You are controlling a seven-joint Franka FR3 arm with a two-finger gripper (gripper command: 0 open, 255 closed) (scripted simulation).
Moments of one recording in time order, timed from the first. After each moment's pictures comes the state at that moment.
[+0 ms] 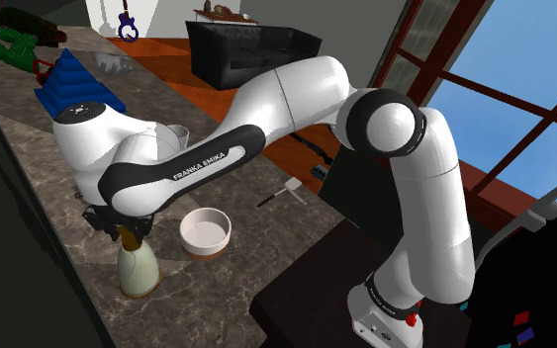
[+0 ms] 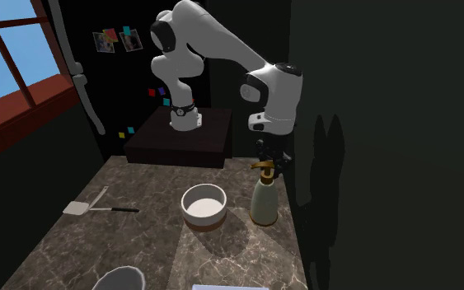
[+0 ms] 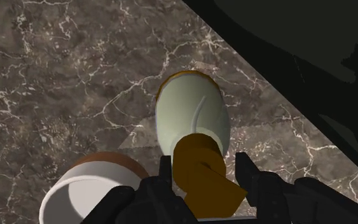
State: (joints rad) arm 0.24 0.70 0.60 -1.54 -0.47 2.07 1.75
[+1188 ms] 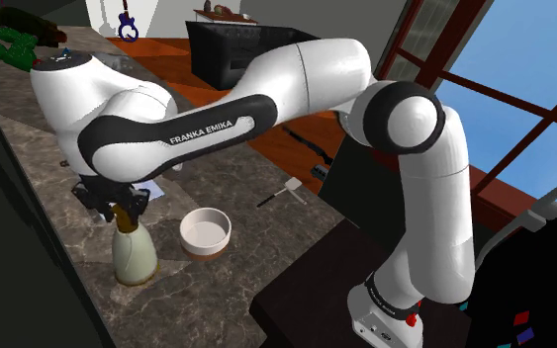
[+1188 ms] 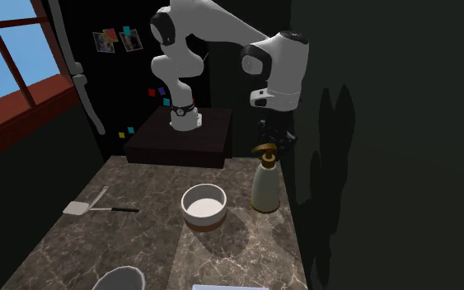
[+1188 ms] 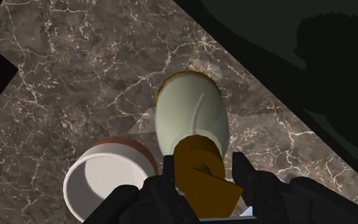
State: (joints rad) arm 0.24 0.62 0.64 -1.46 -0.42 1.92 1.72
